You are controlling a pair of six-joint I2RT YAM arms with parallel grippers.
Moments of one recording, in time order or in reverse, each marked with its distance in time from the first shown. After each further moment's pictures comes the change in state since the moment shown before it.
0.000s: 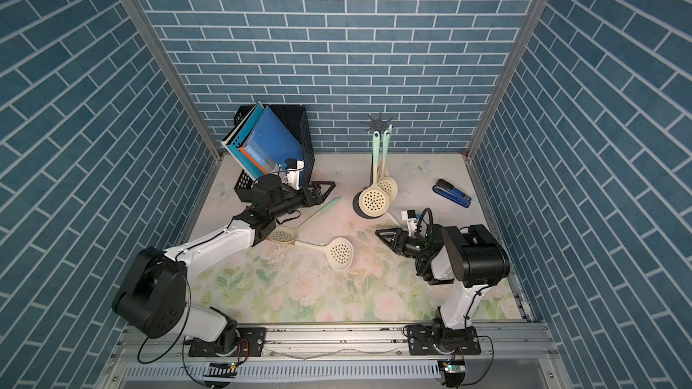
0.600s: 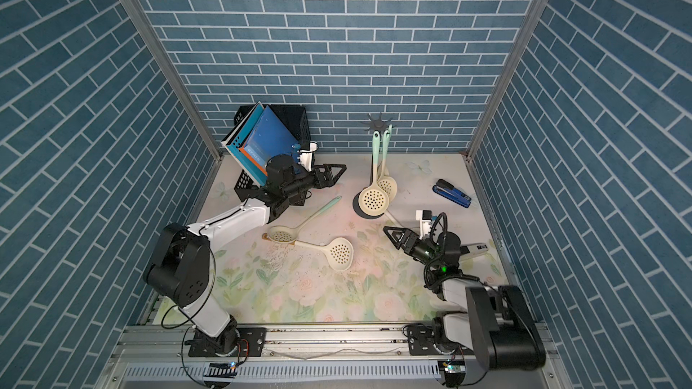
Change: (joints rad) left arm -0.001 0.188 0.275 -0.029 0.026 0.113; right arm -0.035 -0.654 -0.071 -0.488 0.163 -0.096
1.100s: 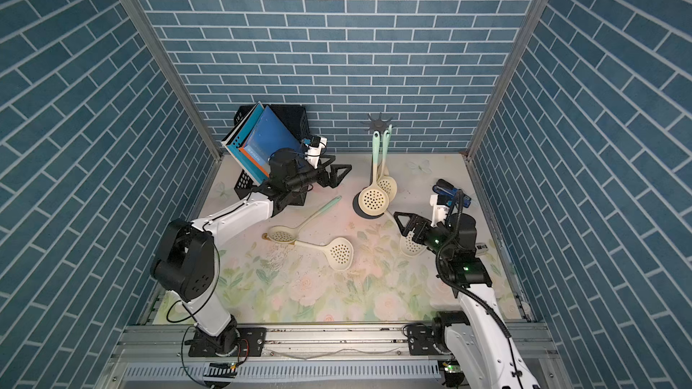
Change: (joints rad) left arm -0.009 0.049 0.105 -0.018 0.063 0.354; right arm -0.006 -0.340 0.380 -0.980 0.269 -0.277
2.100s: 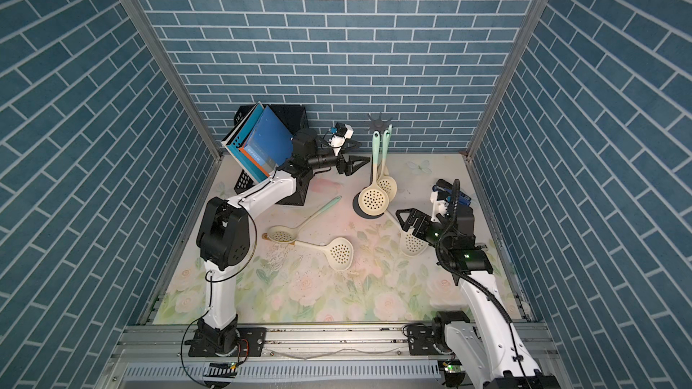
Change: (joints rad) left arm -0.016 0.350 0.468 -0.089 0.269 0.237; right arm -0.001 0.081 0.114 -0.131 0.058 -0.043
